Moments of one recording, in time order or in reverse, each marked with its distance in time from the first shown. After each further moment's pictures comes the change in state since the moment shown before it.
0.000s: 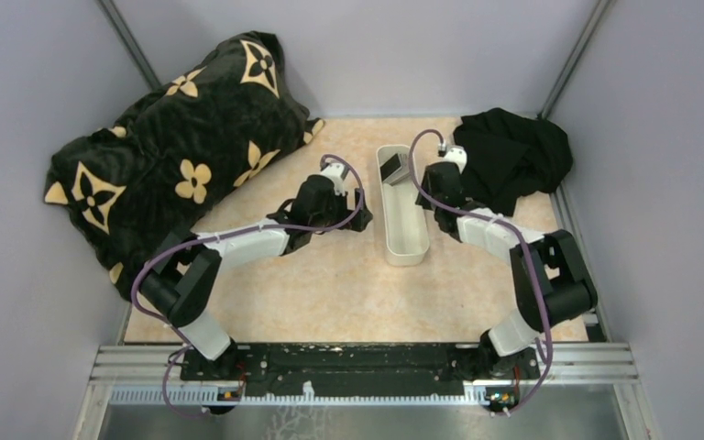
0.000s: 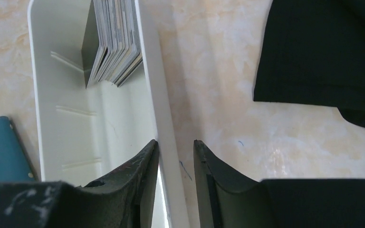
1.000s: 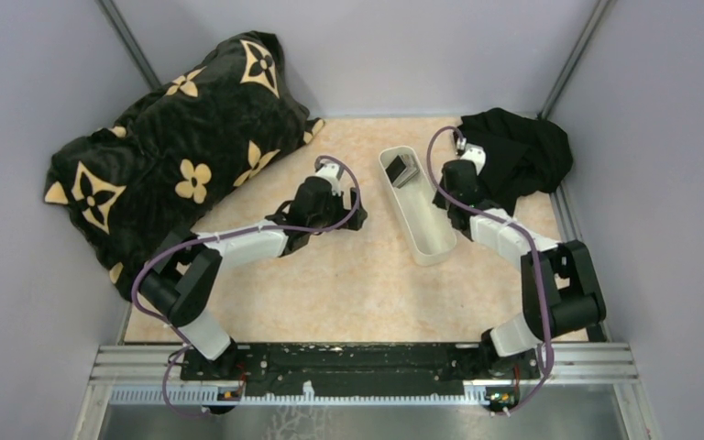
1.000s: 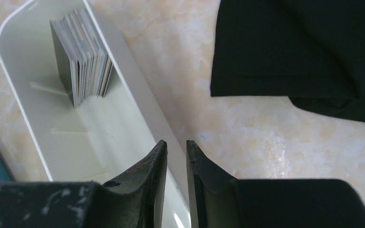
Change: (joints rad) left arm -0.005 -0.001 -0.022 0.032 -0.049 0.002; right arm -0.074 -0.105 -0.061 -0.068 -0.006 0.027
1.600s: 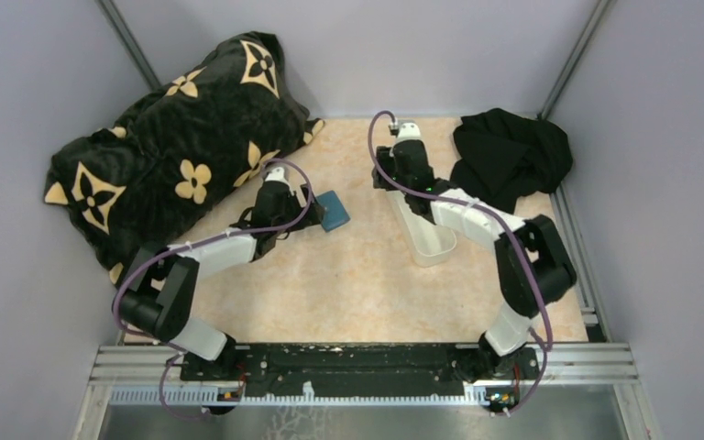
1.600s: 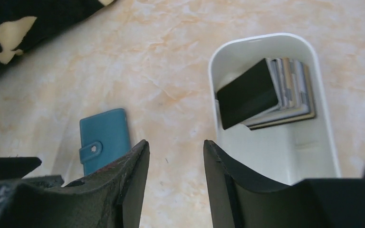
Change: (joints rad) left arm 0.227 -0.112 -0.173 -0.008 -0.006 -0.174; right arm 0.227 0.160 0.286 0.042 -0.112 -0.121
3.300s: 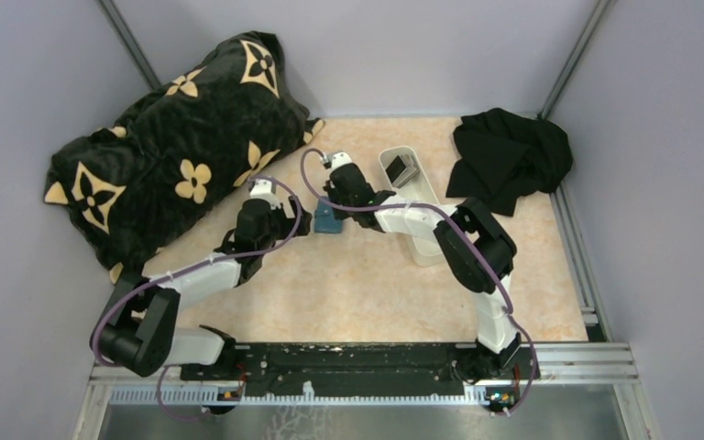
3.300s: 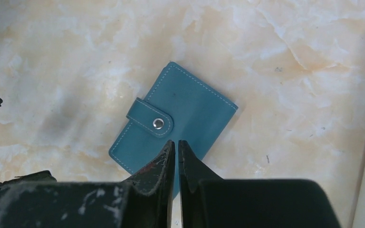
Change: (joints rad) left arm 0.024 -0.212 -0.226 0.170 -0.047 0.168; right arm 0.258 0.359 0.241 -0.092 -0.018 -0.078
